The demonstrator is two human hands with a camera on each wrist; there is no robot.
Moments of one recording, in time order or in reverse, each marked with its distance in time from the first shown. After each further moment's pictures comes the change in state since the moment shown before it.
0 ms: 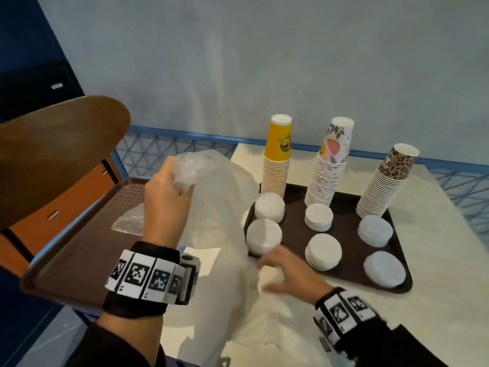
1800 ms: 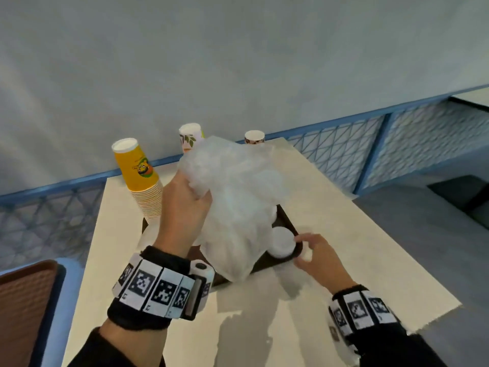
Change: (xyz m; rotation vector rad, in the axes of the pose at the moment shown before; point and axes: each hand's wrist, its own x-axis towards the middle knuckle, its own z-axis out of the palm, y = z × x) left_hand -0.017 0.134 0.173 -0.385 -0.473 0.308; right_hand -0.153 0.093 -0.081 0.114 0.710 0.812
